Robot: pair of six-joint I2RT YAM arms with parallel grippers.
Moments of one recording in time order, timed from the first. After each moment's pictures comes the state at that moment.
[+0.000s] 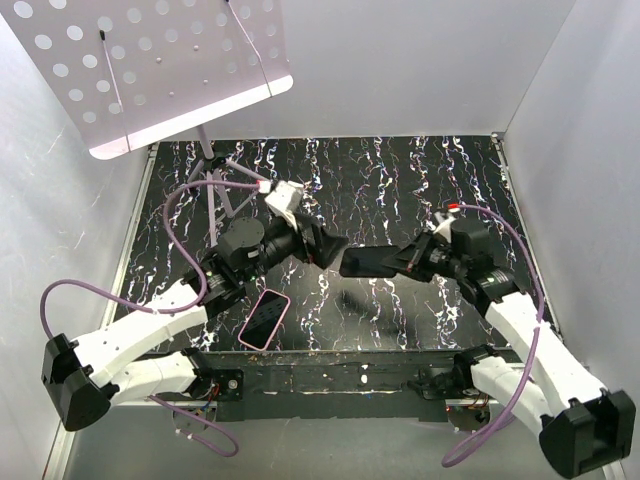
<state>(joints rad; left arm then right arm) -0.88 1.03 0.83 0.15 0.03 -0.26 0.41 0.89 0.68 -0.39 -0.45 0.91</state>
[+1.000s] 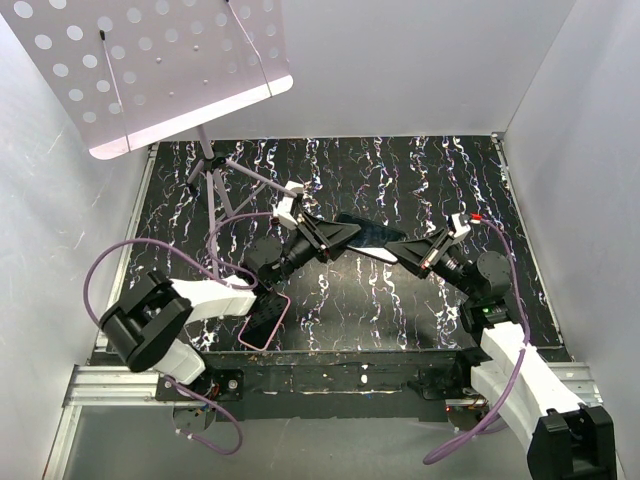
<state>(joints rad) -0.81 1.45 0.58 1.01 0.11 -1.49 0.22 0.73 0.28 0.56 -0.69 1.49</state>
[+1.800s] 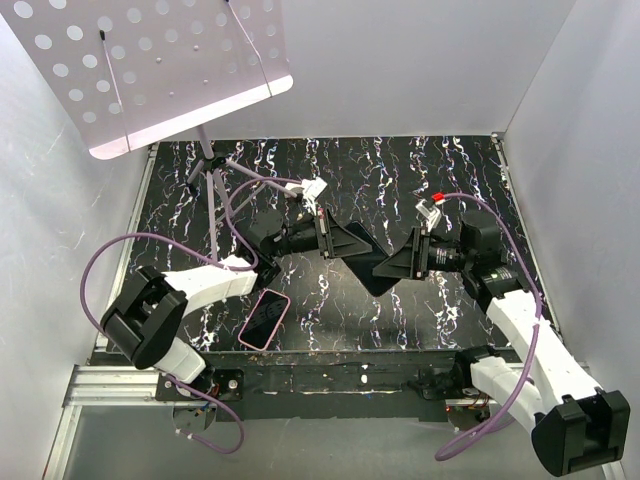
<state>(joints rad) -0.73 1.51 0.77 0.94 0.66 -1.19 0.27 0.86 0.67 -0.21 -0.99 0.72</state>
